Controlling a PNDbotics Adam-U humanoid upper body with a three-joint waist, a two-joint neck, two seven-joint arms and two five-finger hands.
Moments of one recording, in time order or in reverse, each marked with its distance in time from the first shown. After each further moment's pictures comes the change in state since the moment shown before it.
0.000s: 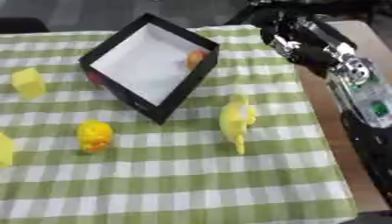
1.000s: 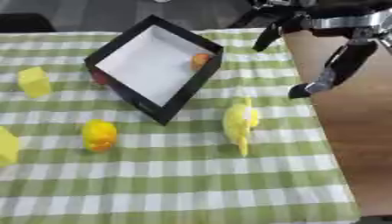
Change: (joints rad) left arm 0.002 0.018 -0.007 0.000 -0.003 0.003 -0.005; right arm -0.009 -0.385 0.176 -0.057 0.207 -0.332 0.274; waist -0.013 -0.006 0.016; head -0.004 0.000
